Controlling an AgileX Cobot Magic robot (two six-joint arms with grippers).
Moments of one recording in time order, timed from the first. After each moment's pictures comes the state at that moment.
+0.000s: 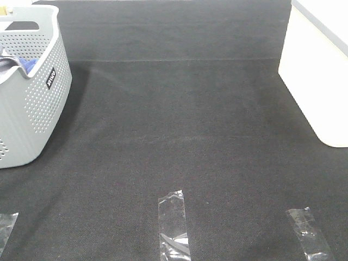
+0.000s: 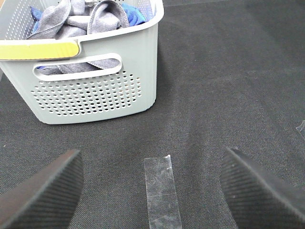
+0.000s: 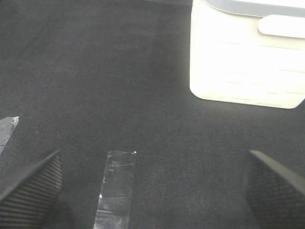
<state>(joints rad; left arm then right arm) 0.03 0.00 -0.50 -0.13 1.05 0.12 0.01 -0.01 -0.51 0.15 1.07 -0.17</state>
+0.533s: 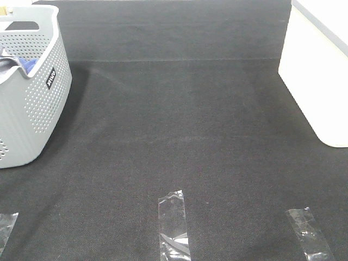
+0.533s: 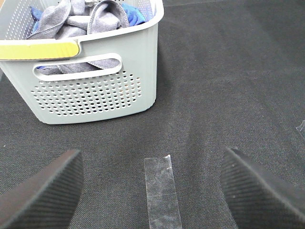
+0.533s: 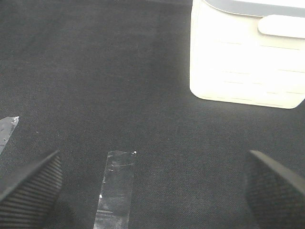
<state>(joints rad) 0.03 0.00 -0.50 -0.13 1.05 0.12 0.01 -0.01 -0.51 0.15 1.07 -0.17</state>
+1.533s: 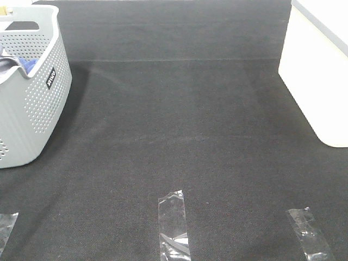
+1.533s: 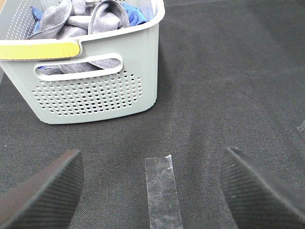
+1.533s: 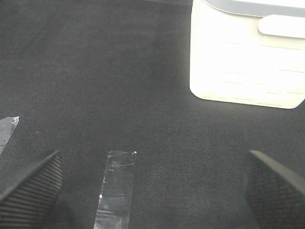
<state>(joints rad) 0.03 0.00 -0.50 -0.13 1.05 0.12 0.01 -0.01 -0.51 0.15 1.07 -0.17</state>
